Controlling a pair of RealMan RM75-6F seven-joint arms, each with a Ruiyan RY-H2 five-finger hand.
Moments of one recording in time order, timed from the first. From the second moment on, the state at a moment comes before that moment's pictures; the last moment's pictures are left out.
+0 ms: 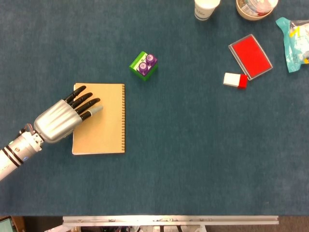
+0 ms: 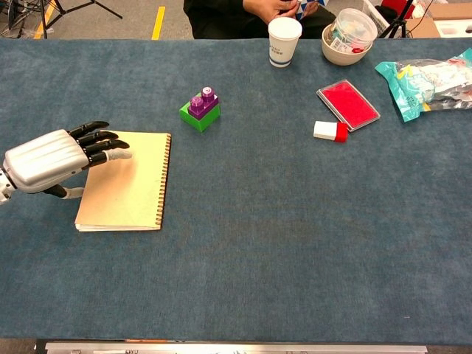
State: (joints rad) left arm -0.50 -1.62 0.20 -0.66 1.93 1.38 -0.23; right arm 0.03 -1.08 0.09 -1.60 -1.48 1.51 0.30
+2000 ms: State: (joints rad) left arm -0.60 -1.51 0.07 -1.45 1.69 1.24 -0.07; right arm 0.02 -1.10 0.09 -1.53 -1.47 1.51 0.38
